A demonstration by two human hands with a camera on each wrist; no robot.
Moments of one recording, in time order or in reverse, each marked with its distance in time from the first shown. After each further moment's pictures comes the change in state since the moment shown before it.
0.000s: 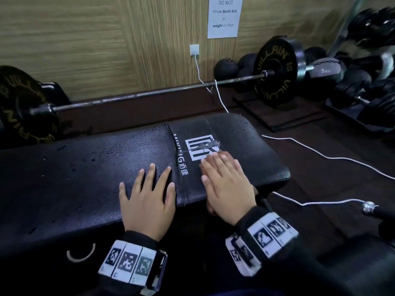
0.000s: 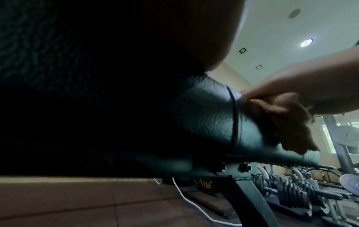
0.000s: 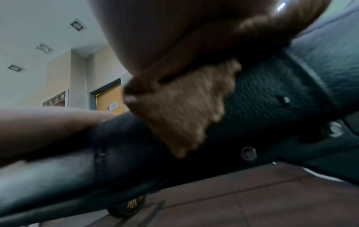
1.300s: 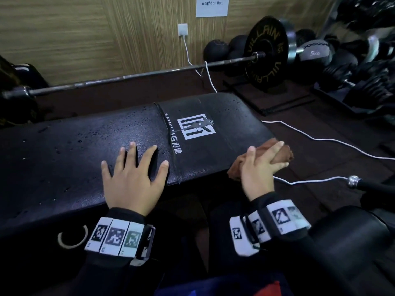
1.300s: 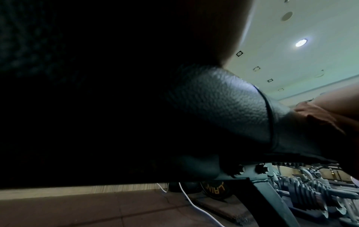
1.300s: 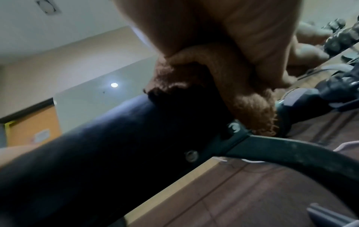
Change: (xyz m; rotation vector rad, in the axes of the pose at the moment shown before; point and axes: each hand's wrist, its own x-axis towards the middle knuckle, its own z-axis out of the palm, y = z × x) left_hand 0.006 -0.017 0.001 0.012 0.033 0.016; right_hand -0.019 0.027 -0.005 0.724 0.255 0.869
